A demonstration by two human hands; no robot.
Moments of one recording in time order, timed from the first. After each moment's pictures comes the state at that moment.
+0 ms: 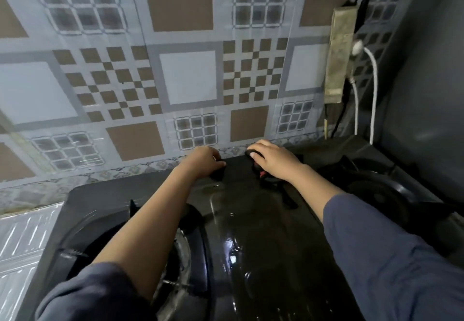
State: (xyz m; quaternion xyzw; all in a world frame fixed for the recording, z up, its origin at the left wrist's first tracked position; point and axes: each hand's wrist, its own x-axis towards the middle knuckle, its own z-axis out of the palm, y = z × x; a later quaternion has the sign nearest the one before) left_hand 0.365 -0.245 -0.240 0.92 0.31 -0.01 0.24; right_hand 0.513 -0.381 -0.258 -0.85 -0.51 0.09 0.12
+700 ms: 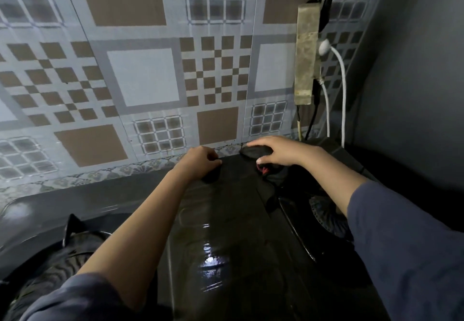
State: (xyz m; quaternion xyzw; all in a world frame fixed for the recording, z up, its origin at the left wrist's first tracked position) left_hand 0.427 -0.284 -0.248 0.91 0.32 0.02 0.27; right_hand 0.591 -0.428 -0.223 -0.83 -0.52 0.20 0.08
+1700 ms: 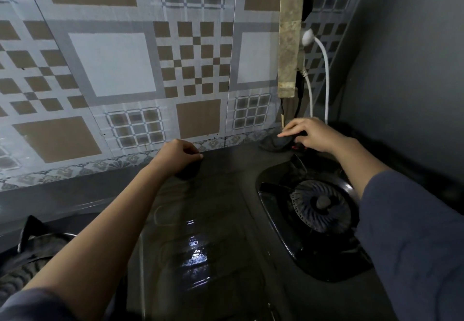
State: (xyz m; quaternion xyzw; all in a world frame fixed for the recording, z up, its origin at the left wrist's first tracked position) left_hand 0.432 -0.281 -0.254 0.89 0.34 0.03 0.31; right_hand 0.671 -0.504 -0.221 -0.85 -0.49 0.12 0.17
